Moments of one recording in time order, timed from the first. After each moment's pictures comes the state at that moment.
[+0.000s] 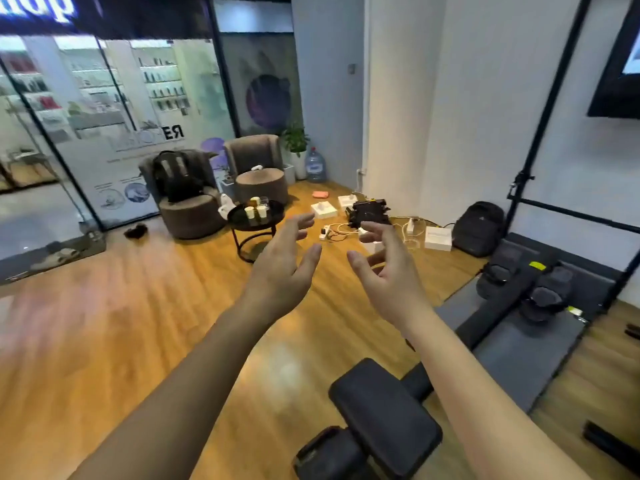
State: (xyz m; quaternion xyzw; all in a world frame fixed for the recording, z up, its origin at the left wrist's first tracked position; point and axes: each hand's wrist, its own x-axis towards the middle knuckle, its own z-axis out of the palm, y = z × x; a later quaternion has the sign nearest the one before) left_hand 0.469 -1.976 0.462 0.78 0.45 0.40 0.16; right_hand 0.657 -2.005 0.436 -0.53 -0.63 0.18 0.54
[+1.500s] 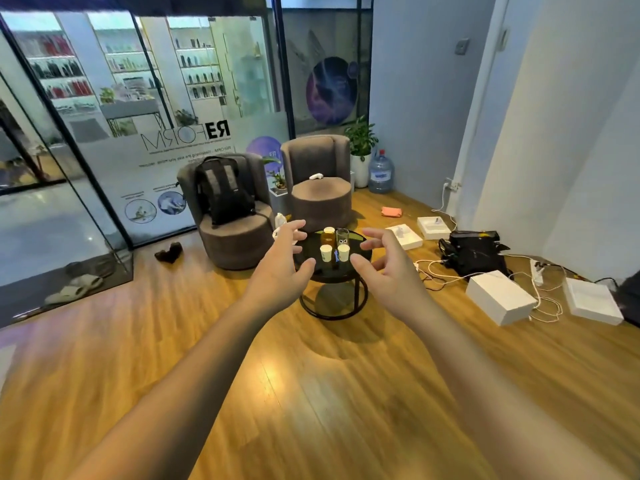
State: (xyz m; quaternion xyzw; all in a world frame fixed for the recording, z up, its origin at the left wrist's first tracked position) left_hand 0.044 -1.151 0.427 0.73 0.55 0.36 0.21; right_hand 0.243 -1.186 0.423 -0.57 -0.62 0.28 0.46
